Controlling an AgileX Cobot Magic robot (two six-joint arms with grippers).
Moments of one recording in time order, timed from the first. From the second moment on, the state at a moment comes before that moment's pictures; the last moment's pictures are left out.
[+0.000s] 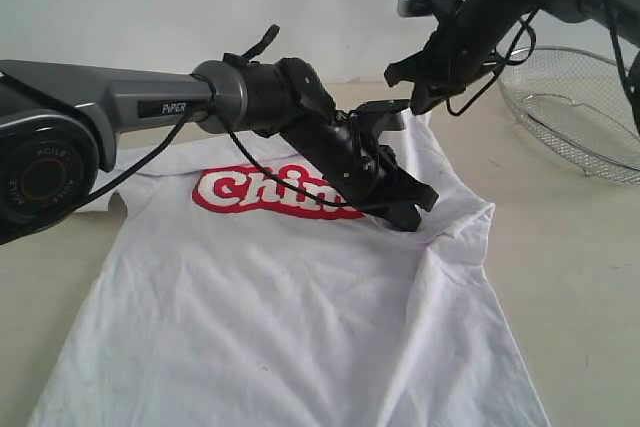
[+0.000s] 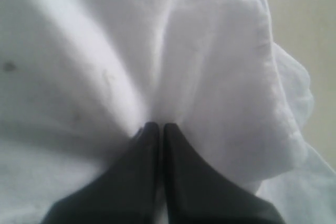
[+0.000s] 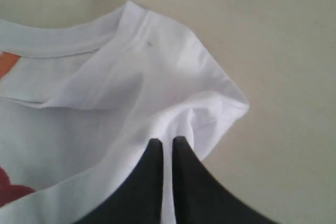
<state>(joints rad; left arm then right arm) -0.58 2.51 -1.95 -0.77 0.83 0.62 0.03 2.49 -2.30 0.30 1.08 -0.33</state>
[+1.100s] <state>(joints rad) -0.62 2.37 -1.94 -0.68 0.95 0.71 0.03 2.43 -2.30 0.01 1.04 -0.23</state>
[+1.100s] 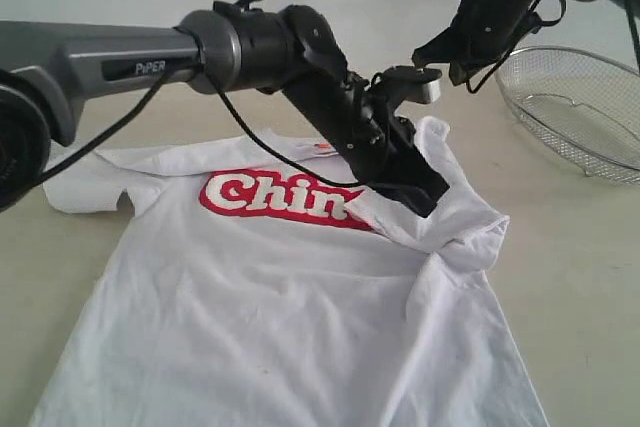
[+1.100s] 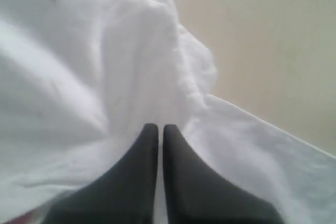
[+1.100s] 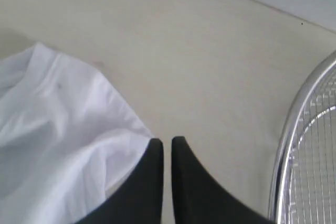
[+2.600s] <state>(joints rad) -0.89 2.39 -1.71 -0.71 1.13 0.68 0.03 2.53 -2.30 0.18 1.13 -0.36</state>
